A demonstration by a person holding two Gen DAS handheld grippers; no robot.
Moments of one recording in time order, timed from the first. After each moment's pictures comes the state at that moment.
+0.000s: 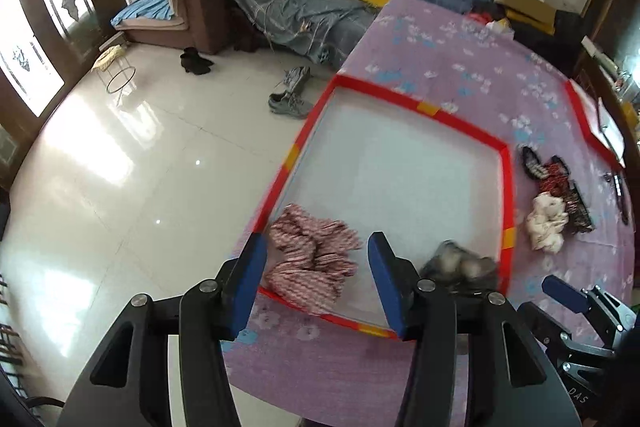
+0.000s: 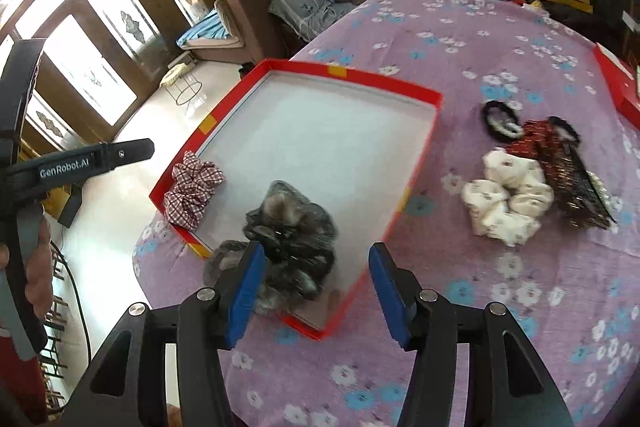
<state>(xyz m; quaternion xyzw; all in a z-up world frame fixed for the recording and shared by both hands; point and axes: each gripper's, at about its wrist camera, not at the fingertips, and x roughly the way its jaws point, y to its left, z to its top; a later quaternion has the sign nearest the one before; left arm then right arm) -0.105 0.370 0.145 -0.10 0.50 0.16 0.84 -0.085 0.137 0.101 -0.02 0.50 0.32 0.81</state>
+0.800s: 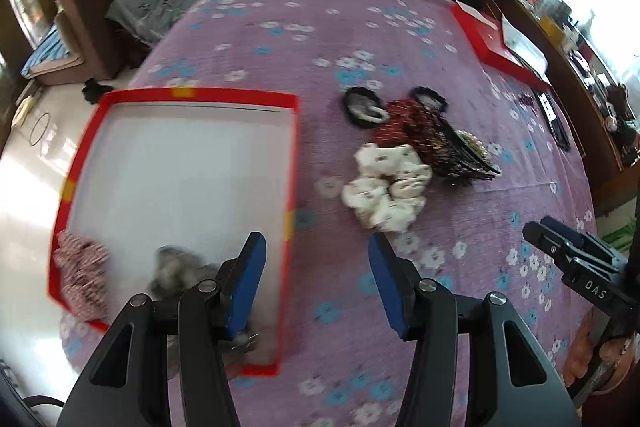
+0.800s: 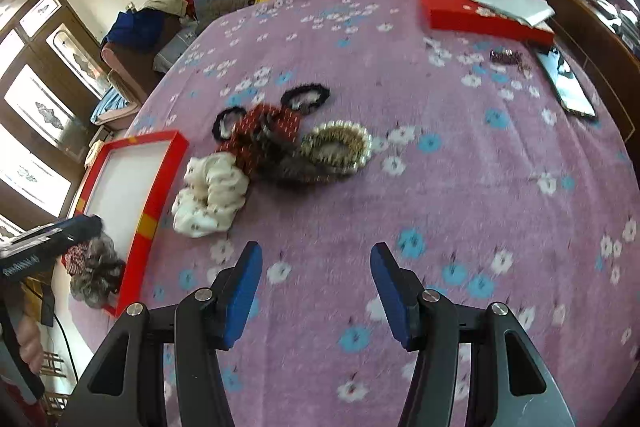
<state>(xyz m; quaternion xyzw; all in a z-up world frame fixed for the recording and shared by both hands) -0.021 0.166 0.110 -0.06 0.54 0.00 0.84 -0.031 -0.099 0.086 0.08 0.51 0.15 0.85</state>
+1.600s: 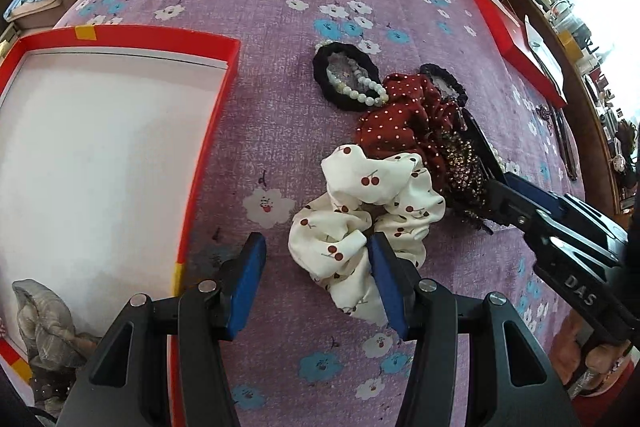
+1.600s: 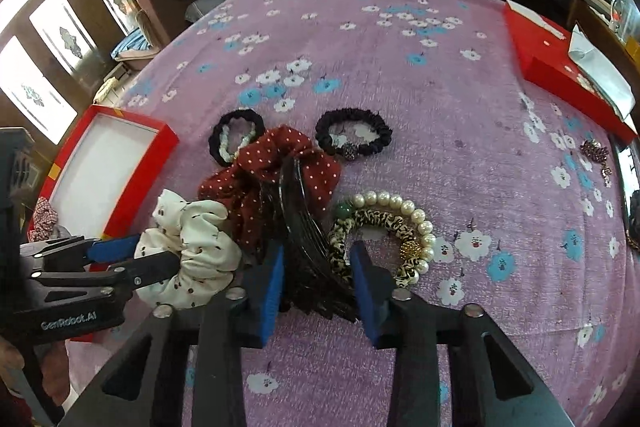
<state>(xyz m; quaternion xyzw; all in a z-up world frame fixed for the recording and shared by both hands) 0.047 0.148 0.023 -0.15 0.58 -0.02 0.80 0.061 -0.037 0.047 -0.04 0.52 0.22 0.83</state>
